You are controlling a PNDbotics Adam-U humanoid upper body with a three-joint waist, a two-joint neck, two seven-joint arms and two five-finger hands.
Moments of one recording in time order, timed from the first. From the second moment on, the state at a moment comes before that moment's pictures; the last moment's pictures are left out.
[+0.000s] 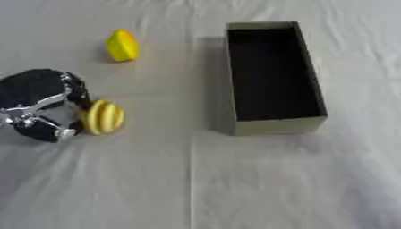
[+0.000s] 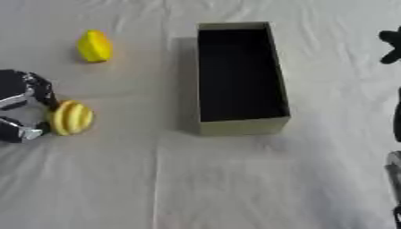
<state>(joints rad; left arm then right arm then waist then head) -0.66 0.84 -0.47 -1.57 -0.70 -0.12 -0.24 -0.13 -0.38 -0.18 -1.98 -0.13 -0.36 -0.20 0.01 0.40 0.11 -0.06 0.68</state>
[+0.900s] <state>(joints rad) -0.82 0.86 -0.36 -1.92 -0.47 -0.10 -0.32 -0.13 -0.39 -0.18 -1.98 -0.14 -0.37 -0.20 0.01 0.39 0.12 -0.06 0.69</state>
